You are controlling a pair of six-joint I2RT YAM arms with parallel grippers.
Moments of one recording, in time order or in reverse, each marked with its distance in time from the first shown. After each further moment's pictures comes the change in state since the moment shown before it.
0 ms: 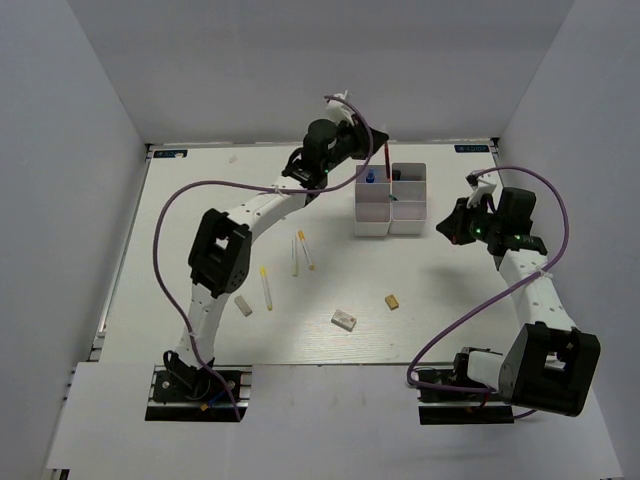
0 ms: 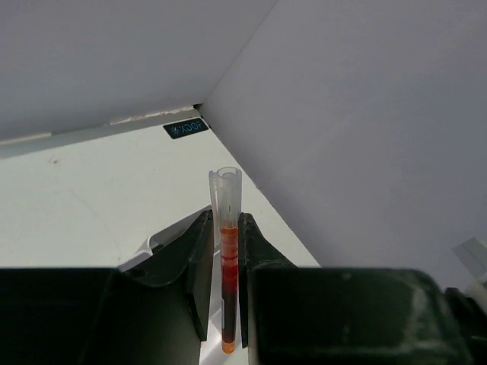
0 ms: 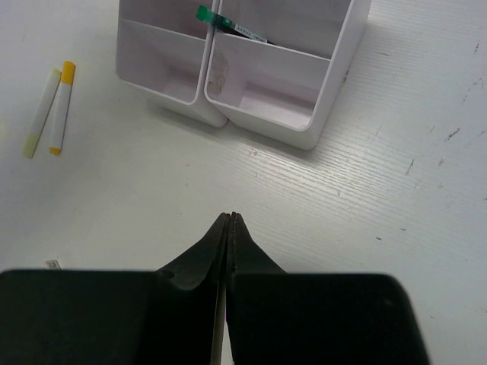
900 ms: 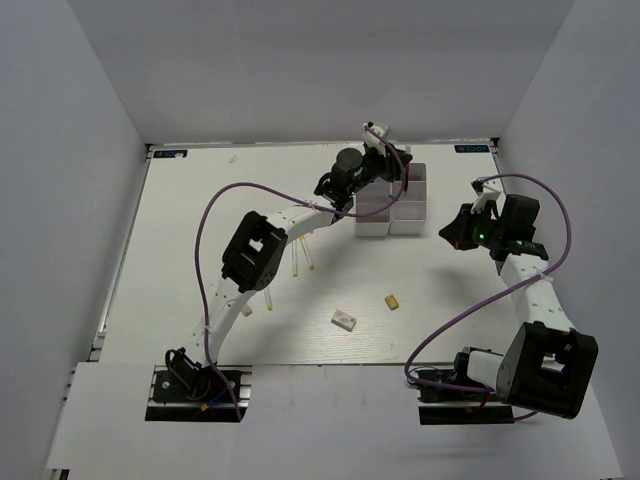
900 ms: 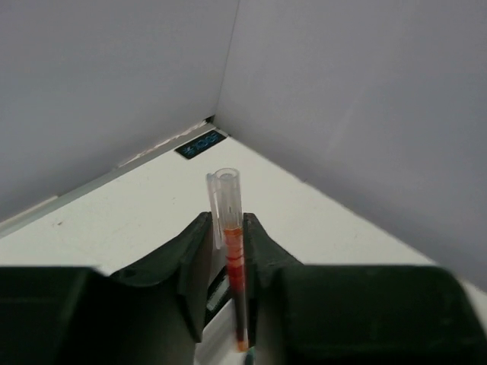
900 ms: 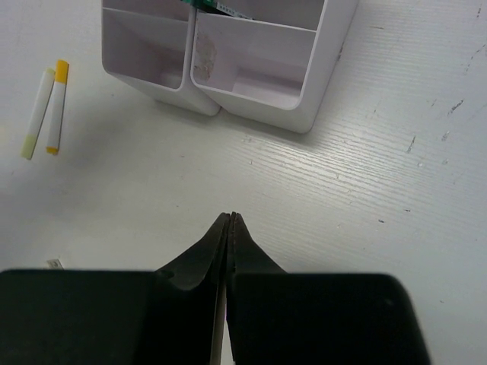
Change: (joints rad) left arm -0.100 0.286 0.127 0.296 0.000 0.375; right arm -0.046 -0.008 -0.051 0.021 -0.018 0.023
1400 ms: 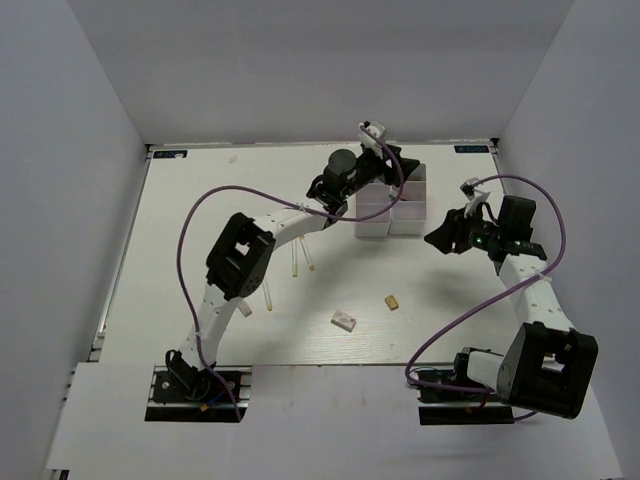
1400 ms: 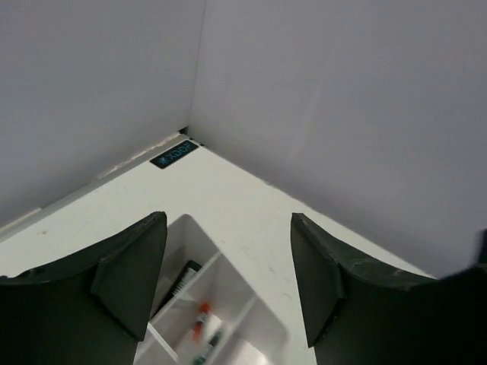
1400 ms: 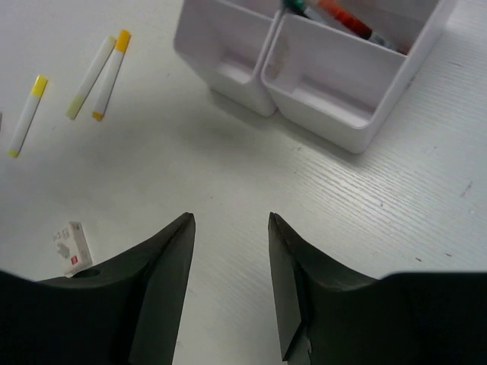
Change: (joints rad) left arm -0.018 -0.129 -0.148 0.051 0.030 0.010; right arm 0.012 0.000 -0.006 -0.010 -0.169 -0.108
